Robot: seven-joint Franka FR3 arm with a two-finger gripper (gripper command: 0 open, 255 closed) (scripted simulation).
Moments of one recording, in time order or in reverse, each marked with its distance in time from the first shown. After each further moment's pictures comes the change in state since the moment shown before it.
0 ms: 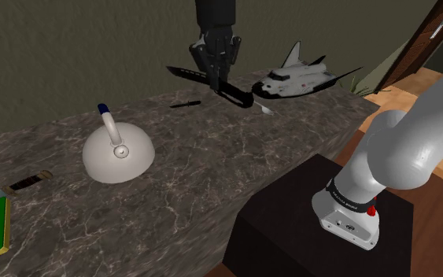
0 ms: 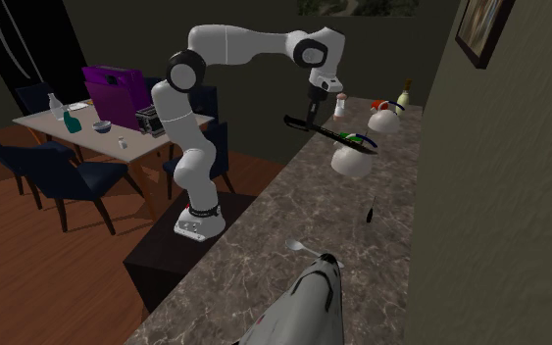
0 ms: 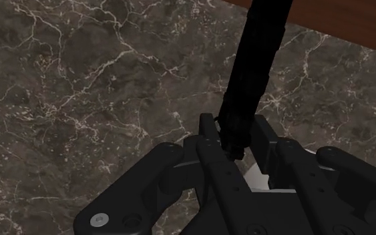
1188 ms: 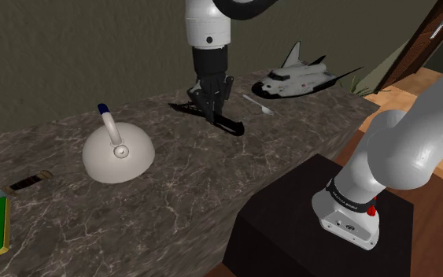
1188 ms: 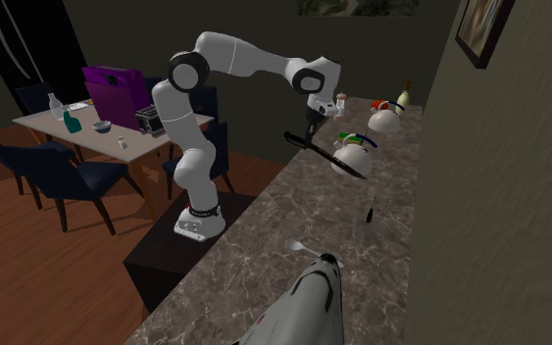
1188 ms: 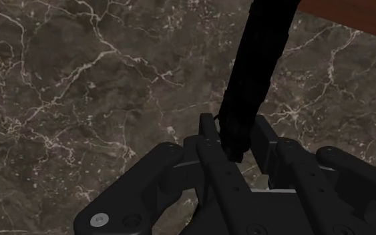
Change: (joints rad) arm 0.012 0.009 0.022 -0.218 0.009 0.228 -0.002
